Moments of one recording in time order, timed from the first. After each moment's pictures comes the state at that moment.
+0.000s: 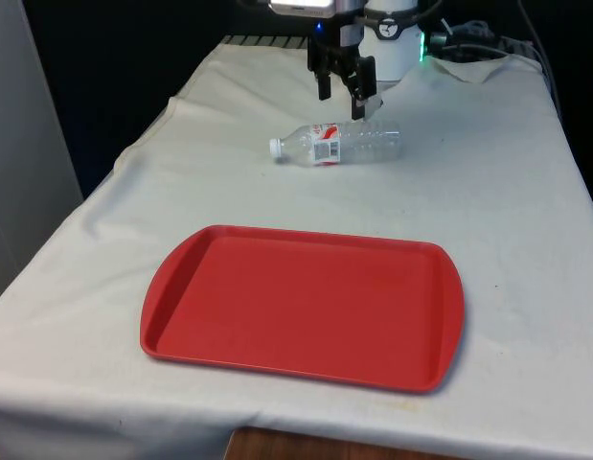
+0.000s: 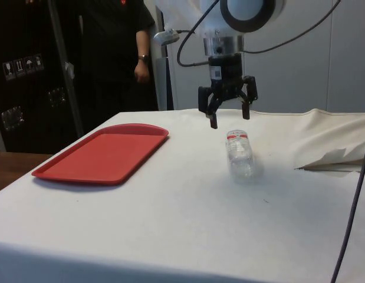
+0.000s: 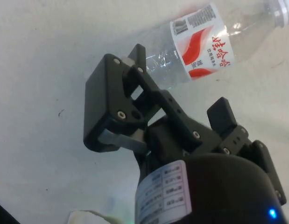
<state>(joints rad) 0.09 -0.05 -0.24 -2.67 -0.03 2.59 0.66</state>
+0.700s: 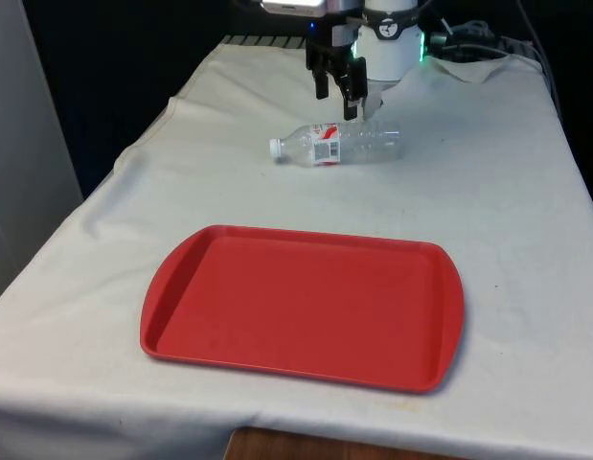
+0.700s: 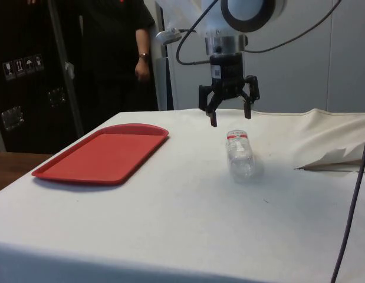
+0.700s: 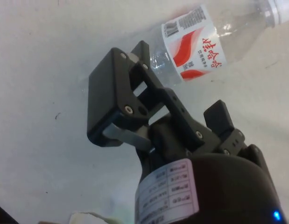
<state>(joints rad) 0.08 -0.05 -0.26 -2.67 -0.03 2.59 0.75</state>
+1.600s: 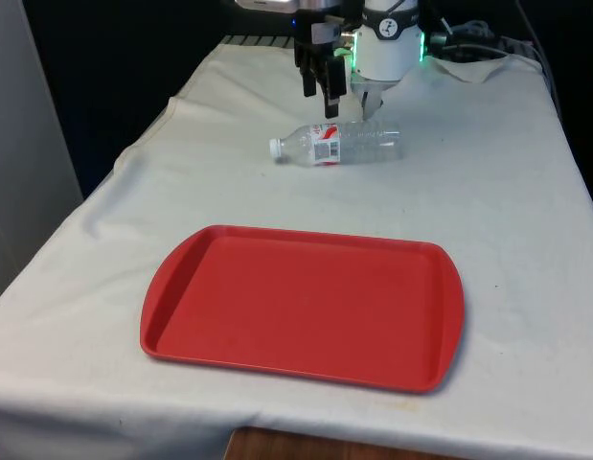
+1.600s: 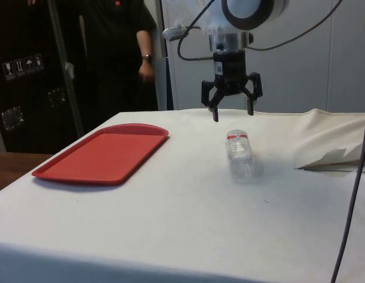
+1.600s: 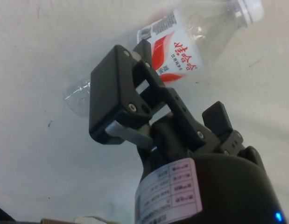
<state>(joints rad) 0.08 -0.05 -0.32 -2.66 -0.03 2.59 0.78</state>
